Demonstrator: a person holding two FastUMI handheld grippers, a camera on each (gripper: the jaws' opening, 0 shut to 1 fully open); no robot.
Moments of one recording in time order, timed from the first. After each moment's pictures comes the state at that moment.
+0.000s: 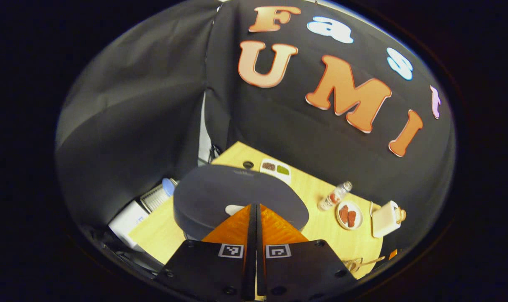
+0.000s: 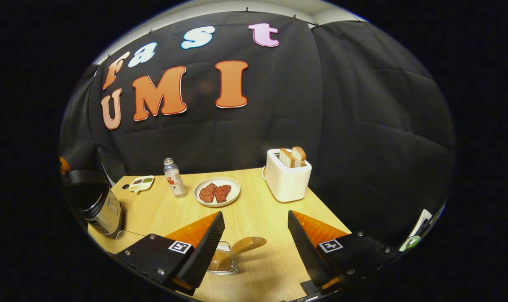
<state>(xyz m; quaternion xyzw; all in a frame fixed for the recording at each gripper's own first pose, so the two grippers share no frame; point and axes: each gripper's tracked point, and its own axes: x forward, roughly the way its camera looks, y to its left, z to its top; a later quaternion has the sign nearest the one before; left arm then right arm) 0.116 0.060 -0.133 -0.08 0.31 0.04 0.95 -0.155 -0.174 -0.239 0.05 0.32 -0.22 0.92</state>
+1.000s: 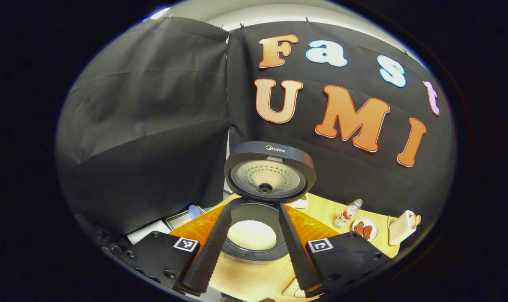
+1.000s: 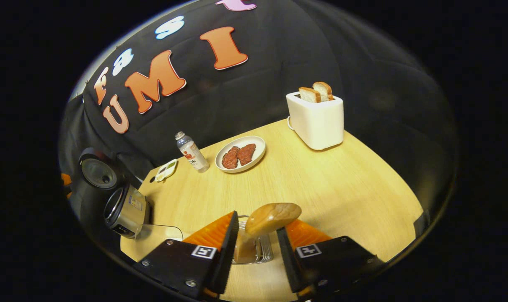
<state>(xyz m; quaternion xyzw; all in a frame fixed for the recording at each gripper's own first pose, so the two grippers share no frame) 0.038 0.064 -0.087 -0.04 0.23 0.11 0.97 -0.153 -0.127 -0.333 0.23 0.40 -0.14 0.87</state>
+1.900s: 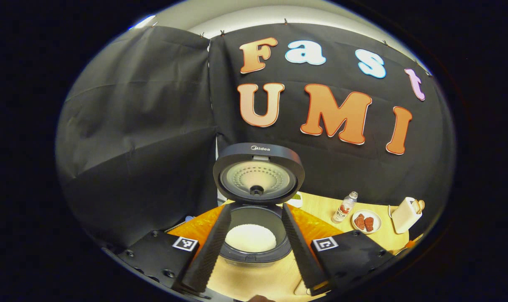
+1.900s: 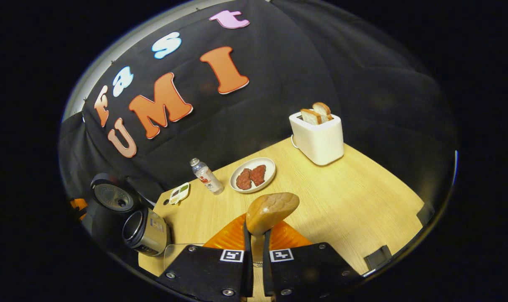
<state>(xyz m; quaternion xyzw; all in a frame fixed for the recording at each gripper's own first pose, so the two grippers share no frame) 0.047 0.051 -0.081 0.01 0.19 0.05 0.98 -0.135 -0.115 -0.248 0.24 0.33 -0.16 0.90</state>
